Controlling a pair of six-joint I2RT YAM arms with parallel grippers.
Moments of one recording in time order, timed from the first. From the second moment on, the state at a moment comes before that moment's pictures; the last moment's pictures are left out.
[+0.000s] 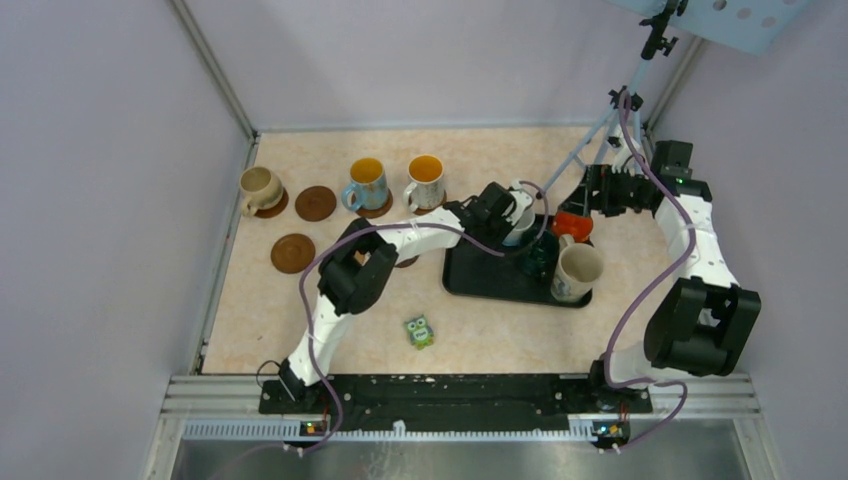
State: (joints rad) left arm -0.86 2.23 1.72 -0.34 0.01 -0.03; right arm -0.23 1.45 1.22 -0.69 -0.82 -0.19
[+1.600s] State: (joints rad) left arm -0.37 1.21 0.72 -0.31 0.31 0.19; right arm -0.23 1.44 1.16 -0.63 -0.83 -0.18
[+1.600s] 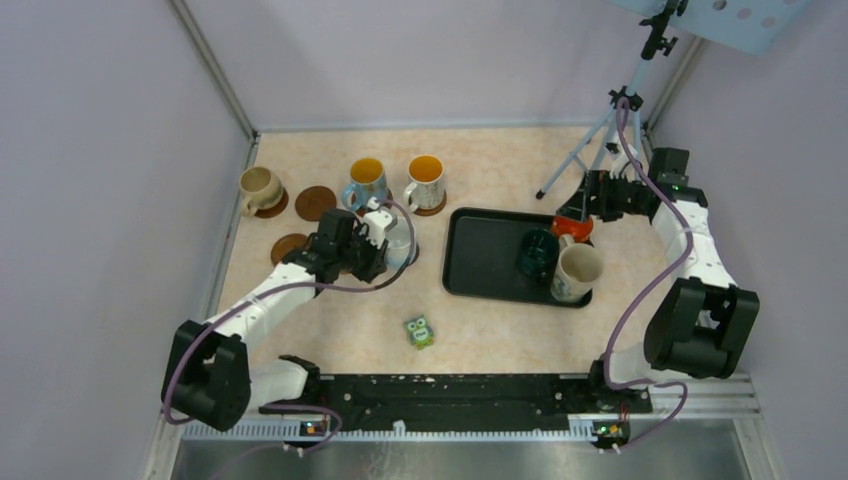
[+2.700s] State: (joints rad) left arm -0.33 1.42 0.64 0.02 0.30 0.14; right arm -0.23 1.44 1.15 -0.63 -0.83 -0.18
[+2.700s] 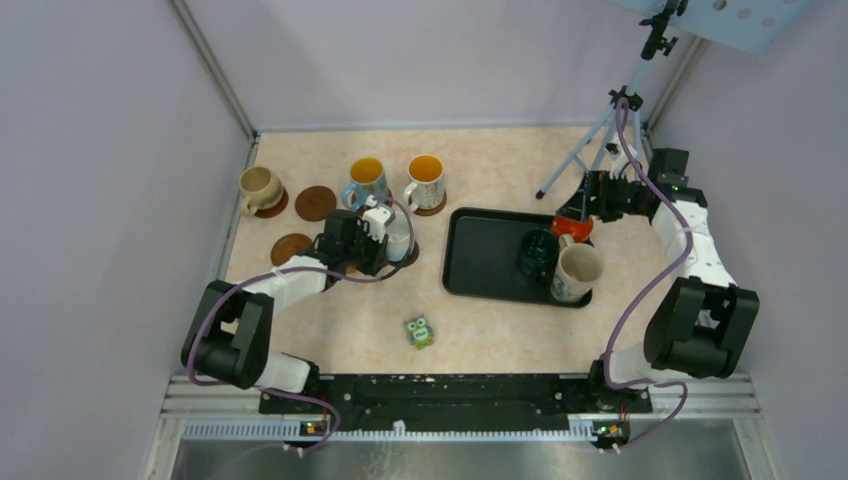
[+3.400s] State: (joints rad) left arm -0.32 1.44 0.64 0.05 0.32 0.14; right arm -0.23 1.45 1.15 -0.63 -0.83 -0.18
